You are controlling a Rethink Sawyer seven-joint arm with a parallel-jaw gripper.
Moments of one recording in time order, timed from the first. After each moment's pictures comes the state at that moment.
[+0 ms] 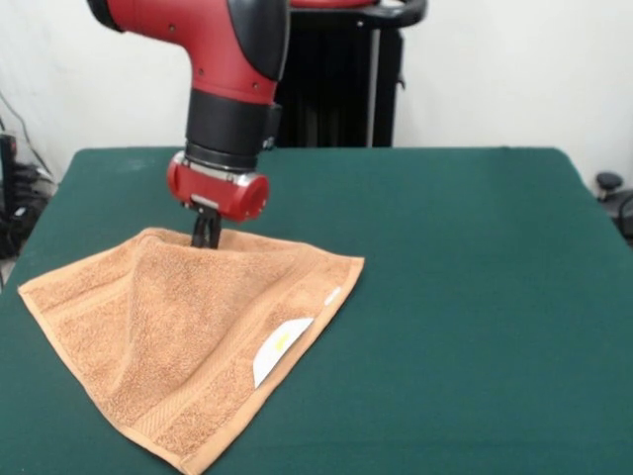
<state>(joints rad) -0.35 -0.45 -0.12 1.75 -0.29 -0.12 2.17</state>
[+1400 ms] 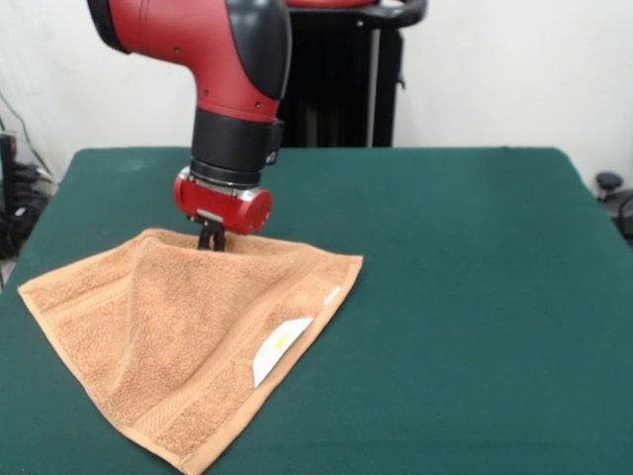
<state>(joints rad) -0.35 -0.40 -0.12 1.74 -0.29 -0.15 2.17</state>
